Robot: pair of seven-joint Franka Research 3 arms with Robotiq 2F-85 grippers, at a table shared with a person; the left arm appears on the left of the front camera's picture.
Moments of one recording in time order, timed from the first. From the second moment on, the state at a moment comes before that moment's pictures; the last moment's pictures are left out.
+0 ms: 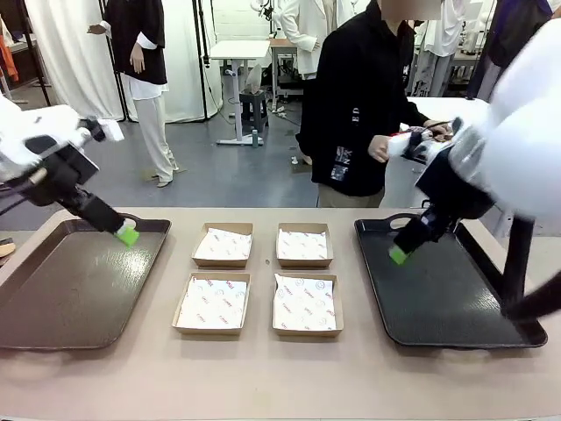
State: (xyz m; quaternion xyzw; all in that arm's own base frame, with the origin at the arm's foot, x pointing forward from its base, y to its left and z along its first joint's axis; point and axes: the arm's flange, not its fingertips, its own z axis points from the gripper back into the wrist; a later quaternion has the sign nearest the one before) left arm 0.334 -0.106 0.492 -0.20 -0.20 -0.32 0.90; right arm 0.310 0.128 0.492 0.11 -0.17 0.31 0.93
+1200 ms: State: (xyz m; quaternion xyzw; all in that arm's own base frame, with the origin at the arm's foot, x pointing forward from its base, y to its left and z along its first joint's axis) left arm 0.320 0.085 0.408 -0.61 -0.05 0.05 0.79; right arm 0.279 -0.145 0.369 0.54 -0.13 0.02 0.83
